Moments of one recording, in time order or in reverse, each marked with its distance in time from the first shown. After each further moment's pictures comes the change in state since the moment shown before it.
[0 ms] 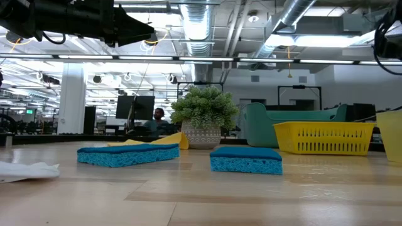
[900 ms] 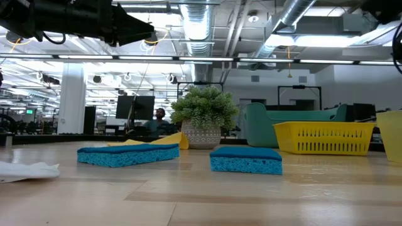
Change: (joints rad) left arm 0.000 0.000 0.000 0.000 0.037 0.000; right arm -0.242 -0.080 0.000 -0.200 0.090 0.021
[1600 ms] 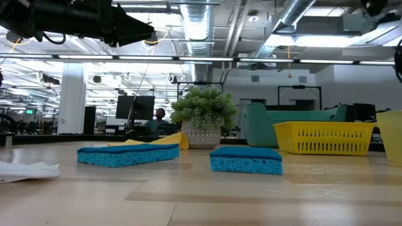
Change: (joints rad) left arm 0.000 0.000 0.000 -0.008 0.000 0.000; right arm -0.033 -0.142 0.000 0.233 0.252 -0.174
